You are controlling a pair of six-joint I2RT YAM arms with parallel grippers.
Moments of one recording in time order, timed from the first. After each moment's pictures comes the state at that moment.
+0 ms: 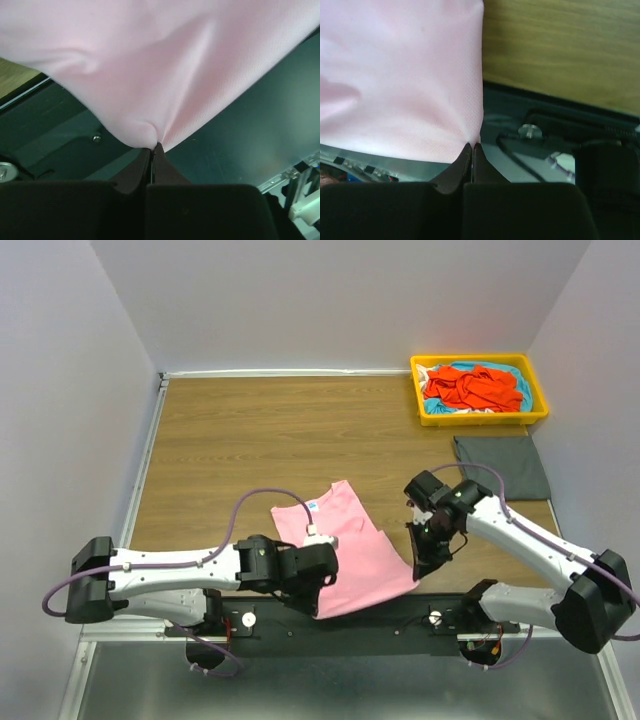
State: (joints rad) left arm -1.42 1.13 0.79 -0.81 0.05 -1.05; right arm 0.64 1.17 0.80 -1.14 -0.26 0.55
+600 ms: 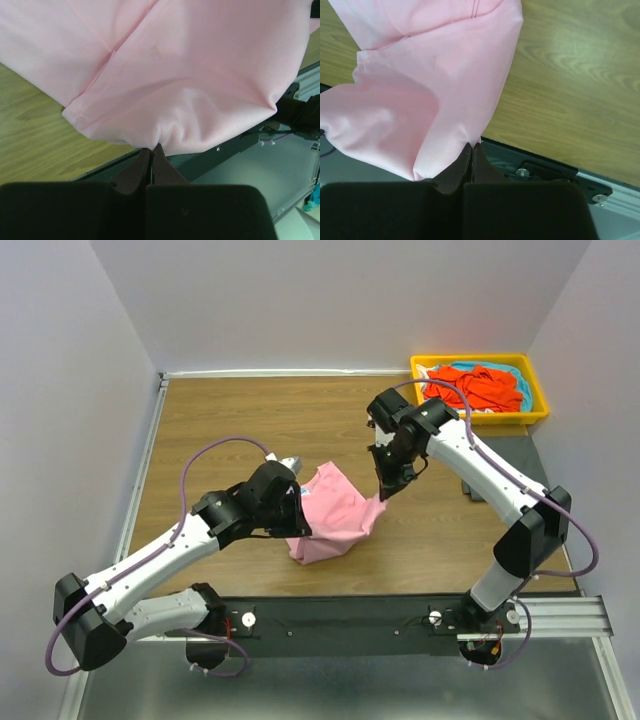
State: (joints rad) left arm -0.84 1.04 0.93 -0.75 0.10 -0.79; right arm 0.63 1.65 1.62 -1.32 -0.12 0.38
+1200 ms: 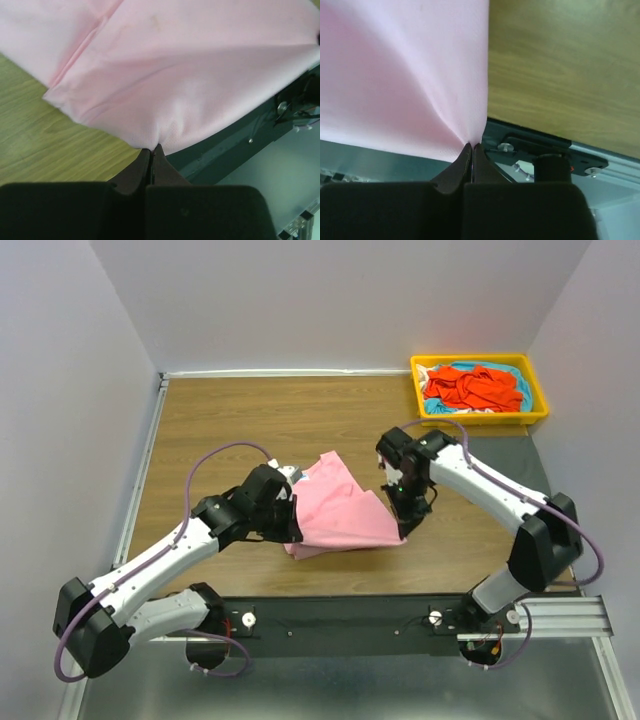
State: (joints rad) left arm -0.74 1.03 0.82 -0.68 0.20 -0.58; right arm 0.63 1.60 1.34 -1.29 -0.14 0.33
